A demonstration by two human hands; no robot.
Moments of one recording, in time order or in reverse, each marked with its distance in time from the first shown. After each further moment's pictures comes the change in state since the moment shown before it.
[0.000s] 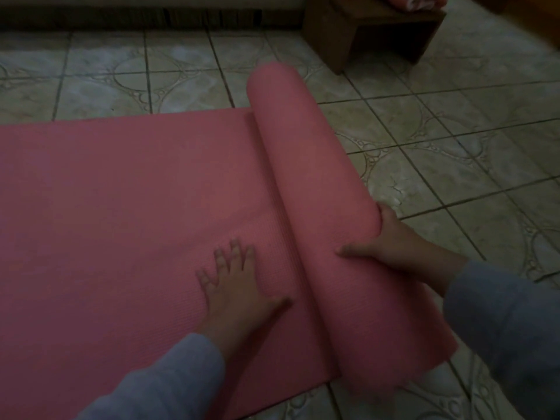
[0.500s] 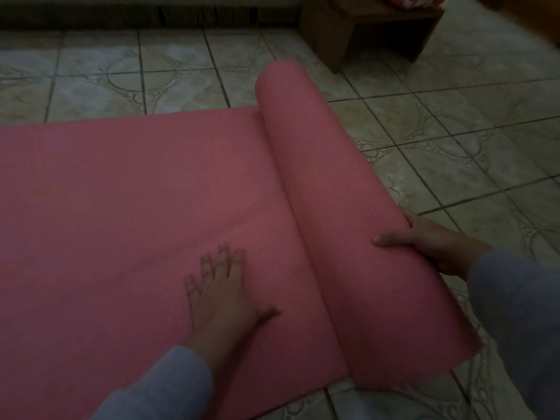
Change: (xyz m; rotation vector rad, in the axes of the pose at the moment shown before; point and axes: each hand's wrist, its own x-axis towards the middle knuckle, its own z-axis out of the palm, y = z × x) left_hand -0.005 -0.013 -0.005 -0.005 0.021 -0.038; right_hand 0.024 0.035 -0.044 0.441 -0.248 0.095
